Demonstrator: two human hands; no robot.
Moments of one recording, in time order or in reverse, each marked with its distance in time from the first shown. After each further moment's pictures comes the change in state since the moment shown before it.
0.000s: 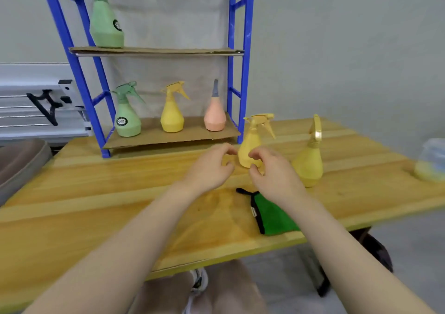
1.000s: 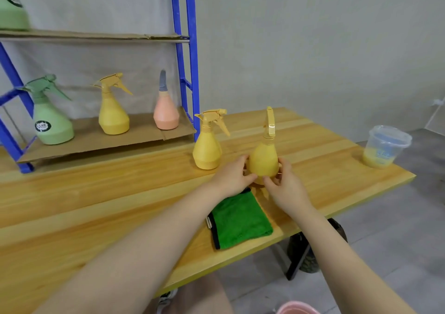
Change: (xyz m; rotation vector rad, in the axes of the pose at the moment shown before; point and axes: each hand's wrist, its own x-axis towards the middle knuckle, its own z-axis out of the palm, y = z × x) left_hand 0.077 0.055 0.142 -0.111 -0.341 0.000; right_hand -0.020 0.149 -0.010 0.162 0.054 0.454
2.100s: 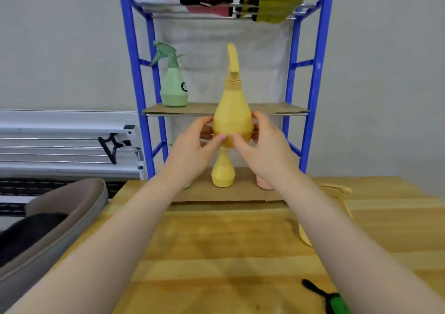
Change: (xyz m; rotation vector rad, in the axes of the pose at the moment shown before) left_hand -0.126 -0.073 -0.326 0.010 0.830 0.013; right_hand 0.048 -0.357 0.073 0.227 0.031 -0.639
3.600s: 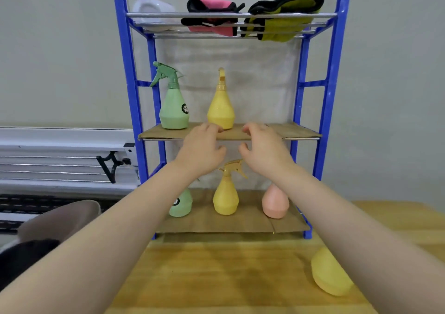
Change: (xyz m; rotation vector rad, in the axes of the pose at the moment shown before) left_hand 0.104 -0.028 0.019 0.547 -0.140 0.043; right_hand 0.104 0.034 0.028 -0.320 -0.090 -0.154
